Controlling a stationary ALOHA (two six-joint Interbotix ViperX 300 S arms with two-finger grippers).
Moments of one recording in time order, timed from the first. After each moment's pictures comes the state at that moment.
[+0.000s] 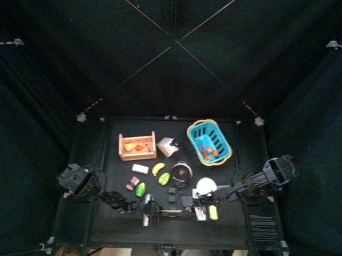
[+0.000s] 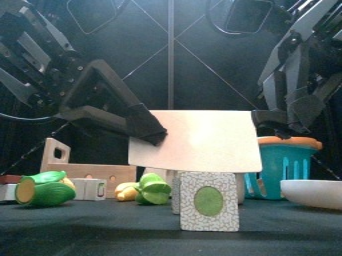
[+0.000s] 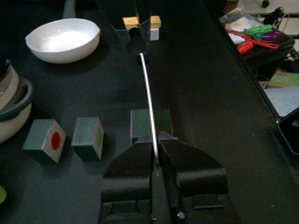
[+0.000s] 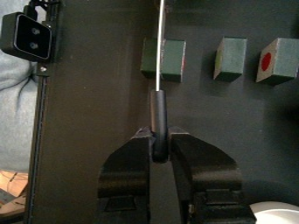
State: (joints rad) left arm -0.50 0.24 0.77 -0.70 -0.76 0.41; right arm 0.31 -0.09 0.72 0.05 0.23 0.21
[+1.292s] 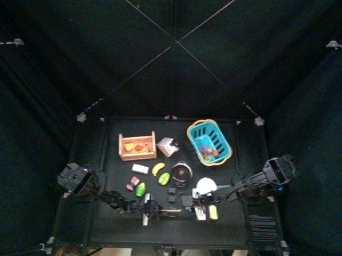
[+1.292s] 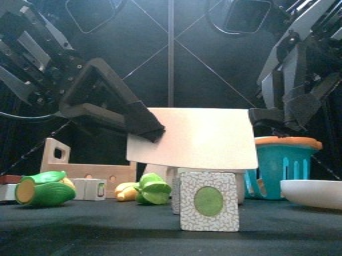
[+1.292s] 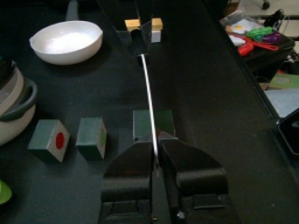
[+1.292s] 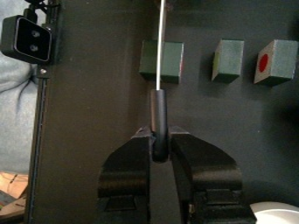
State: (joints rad) left arm -0.50 0.24 0.78 -0.70 -0.77 0.41; right arm 0.31 -0.09 0.72 0.05 0.23 0.22
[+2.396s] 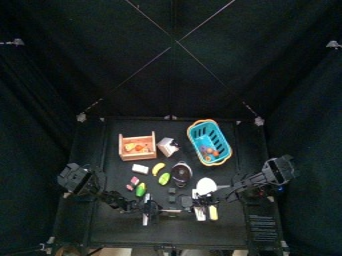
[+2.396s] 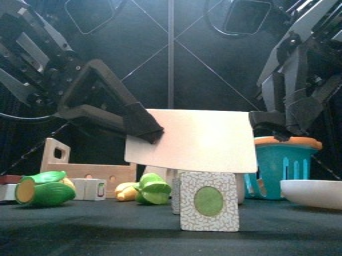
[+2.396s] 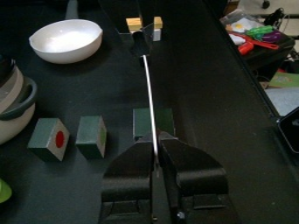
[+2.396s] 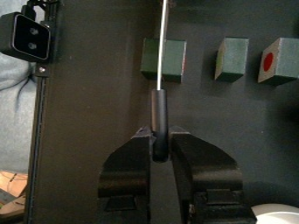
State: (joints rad) left arm -0.50 0.24 0.78 -0.70 -0.77 0.41; right arm 0.33 -0.08 0.71 0.05 0.23 0.22
